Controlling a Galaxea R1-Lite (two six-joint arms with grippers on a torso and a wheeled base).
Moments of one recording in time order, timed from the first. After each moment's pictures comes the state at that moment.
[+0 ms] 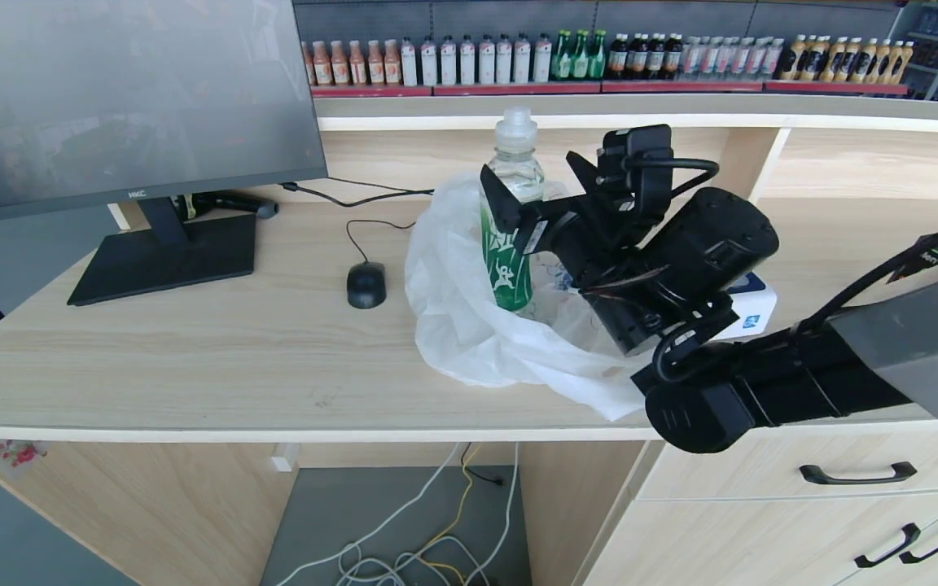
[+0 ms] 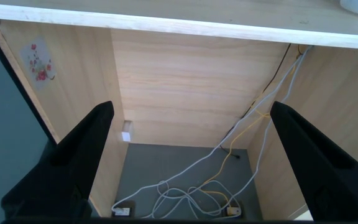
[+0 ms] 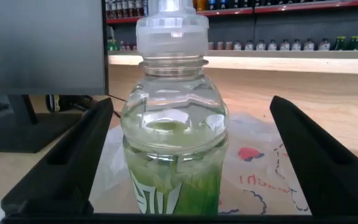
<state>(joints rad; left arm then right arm) 0.00 0.00 0.00 0.00 0.00 0.00 0.63 2.09 -1.23 -1.41 -0.13 -0.12</state>
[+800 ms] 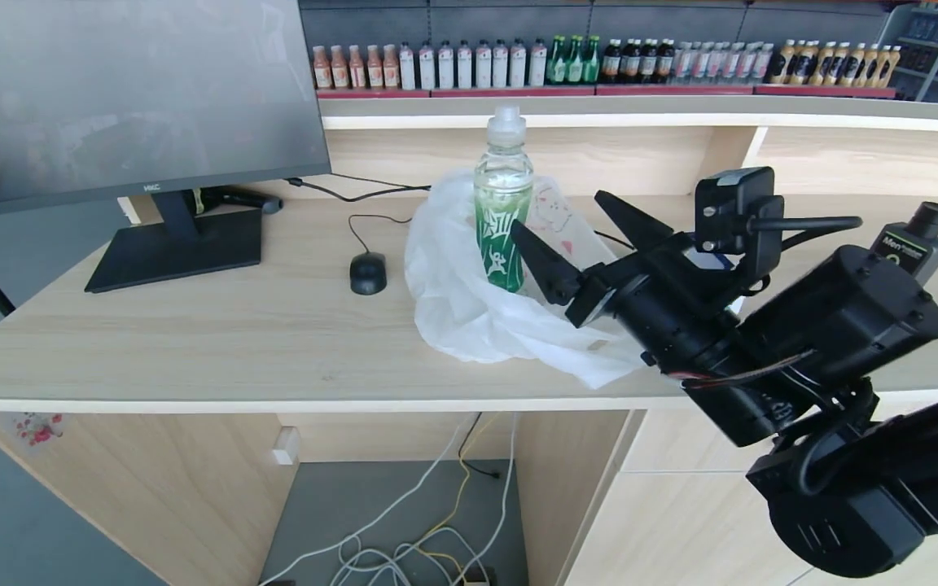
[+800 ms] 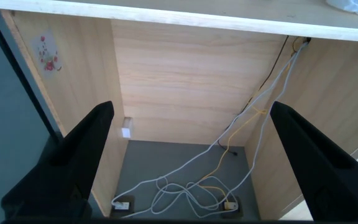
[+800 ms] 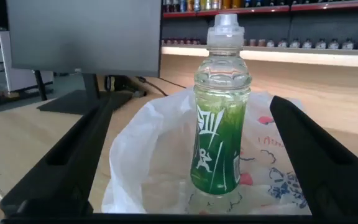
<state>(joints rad) 0.00 0.00 0.00 0.00 0.00 0.00 0.64 1.88 -0.77 -1.57 -0.02 -0.07</state>
